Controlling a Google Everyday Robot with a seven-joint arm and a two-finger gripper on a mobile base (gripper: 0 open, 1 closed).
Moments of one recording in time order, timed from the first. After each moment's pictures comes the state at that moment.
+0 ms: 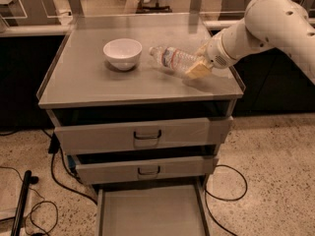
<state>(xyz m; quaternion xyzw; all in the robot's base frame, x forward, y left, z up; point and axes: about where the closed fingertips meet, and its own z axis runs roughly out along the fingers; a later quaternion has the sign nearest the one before) 0.691 -0.126 0.861 -0.54 0.75 0.06 0.37</state>
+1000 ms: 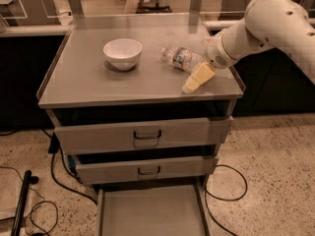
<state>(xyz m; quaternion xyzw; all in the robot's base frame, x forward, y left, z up) 0.691 -0.126 0.861 -0.54 0.75 0.06 0.37</state>
